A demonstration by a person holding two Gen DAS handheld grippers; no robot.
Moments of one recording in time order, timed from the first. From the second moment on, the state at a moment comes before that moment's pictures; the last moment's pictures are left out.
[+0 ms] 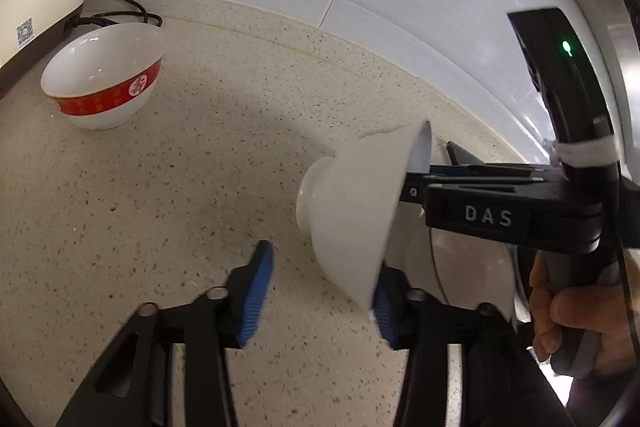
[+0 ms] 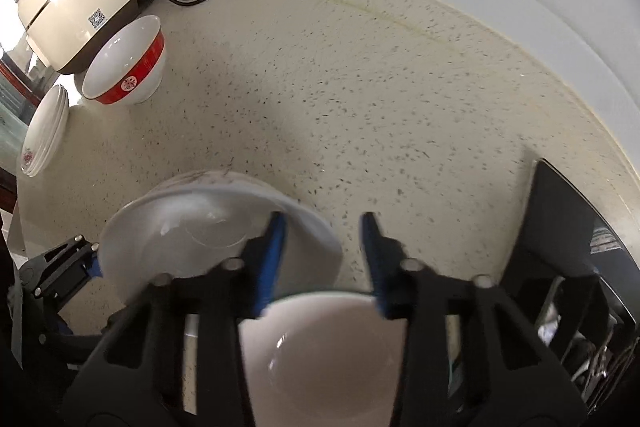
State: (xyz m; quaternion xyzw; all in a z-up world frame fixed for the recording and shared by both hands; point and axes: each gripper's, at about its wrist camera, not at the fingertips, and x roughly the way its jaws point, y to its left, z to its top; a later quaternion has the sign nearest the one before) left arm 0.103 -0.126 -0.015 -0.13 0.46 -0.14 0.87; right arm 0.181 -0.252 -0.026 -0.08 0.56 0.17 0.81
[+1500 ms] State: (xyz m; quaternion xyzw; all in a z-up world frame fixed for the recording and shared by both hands) left arm 0.205 0.064 0.030 -0.17 0.42 -0.07 0.89; right arm 0.238 -0.083 0.020 0.04 0.51 0.23 0.83
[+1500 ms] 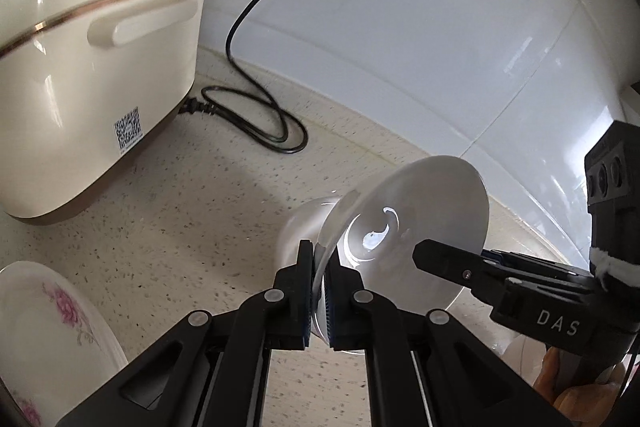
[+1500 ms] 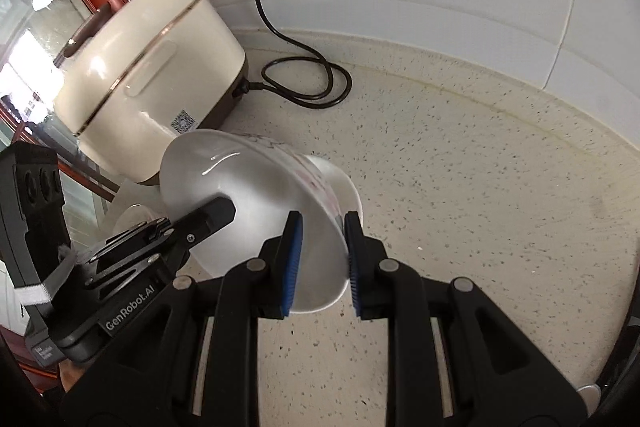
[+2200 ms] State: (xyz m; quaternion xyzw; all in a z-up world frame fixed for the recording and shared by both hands) left arm 0.210 0.056 0.023 -0.08 0.41 -0.04 0.91; right arm 0.213 -0.061 0.007 -0.06 0.43 0.15 0.89
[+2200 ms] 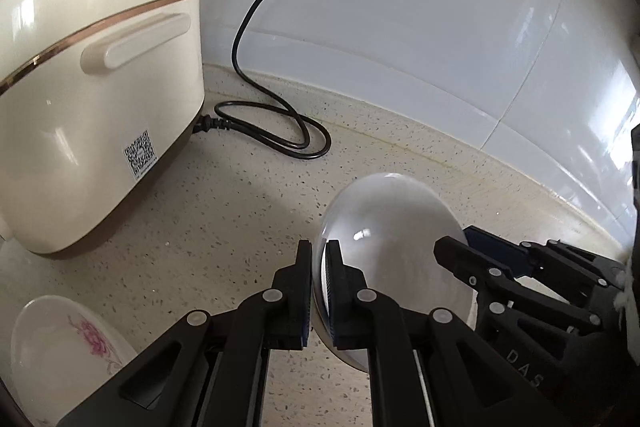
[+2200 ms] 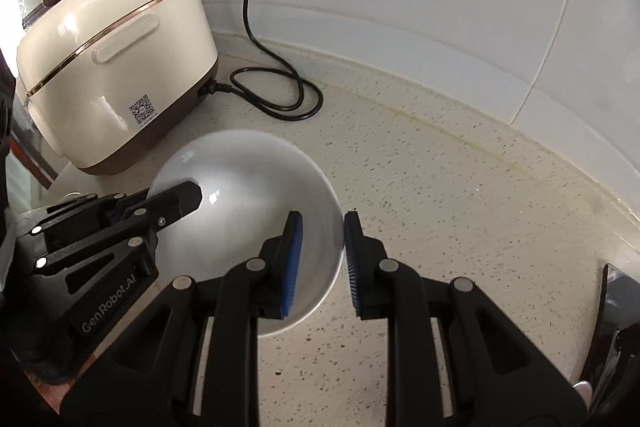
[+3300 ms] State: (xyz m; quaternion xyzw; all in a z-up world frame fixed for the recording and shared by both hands) left arm 0.133 0.014 0.064 -0.08 0.33 -0.11 0.93; right arm 0.089 -0.142 0.058 -0.01 0.27 0.00 0.96
